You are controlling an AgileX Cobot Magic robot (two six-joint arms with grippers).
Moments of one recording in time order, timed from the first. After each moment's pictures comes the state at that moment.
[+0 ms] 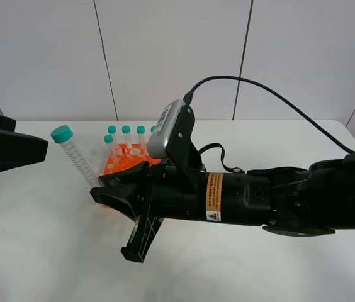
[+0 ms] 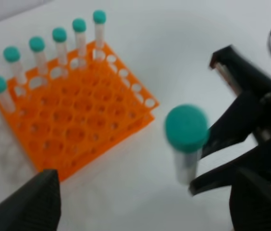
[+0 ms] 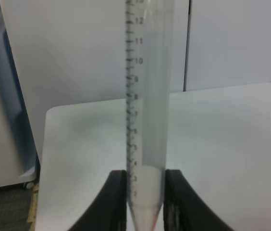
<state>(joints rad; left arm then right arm) -0.34 0.77 -0.87 -0.41 0.79 0.40 0.80 1.64 -0.70 -0.72 -0.82 0.44</state>
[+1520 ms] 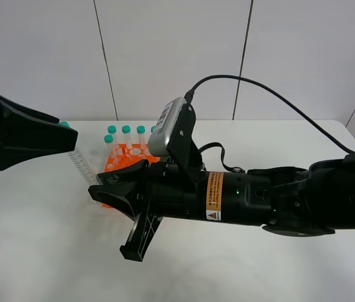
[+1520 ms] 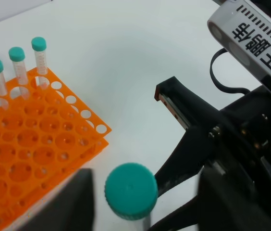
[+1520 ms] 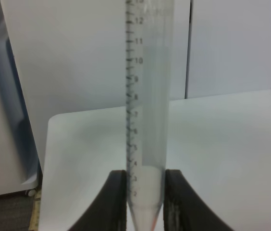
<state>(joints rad) -0.34 0.87 -0.87 -0.65 0.74 0.62 0.80 1.64 -0.70 -0.72 -0.84 0.44</state>
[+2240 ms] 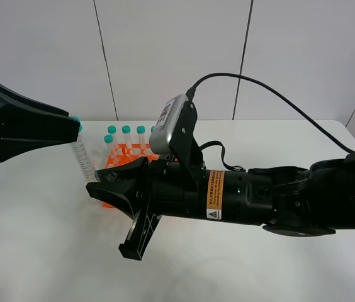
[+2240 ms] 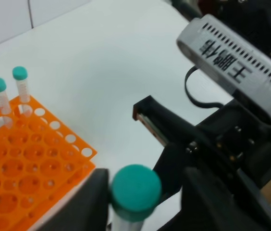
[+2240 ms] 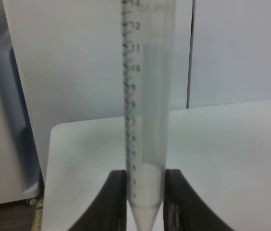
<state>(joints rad) -0.34 0.87 -0.87 -0.76 0.73 0.75 0.80 1.64 -0.70 -0.71 -0.86 0.43</state>
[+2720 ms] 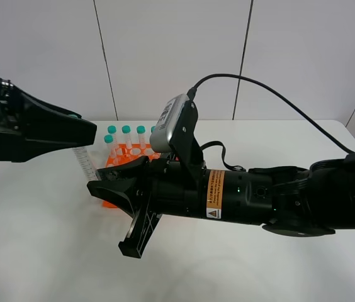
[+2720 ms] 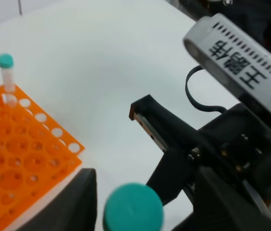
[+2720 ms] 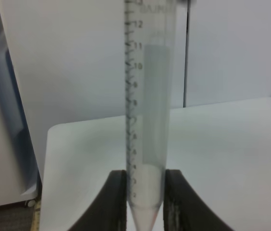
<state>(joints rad) -0.34 0.95 -0.87 -0.83 0.71 0.77 0.80 1.64 -0.70 -0.69 -0.86 0.43</state>
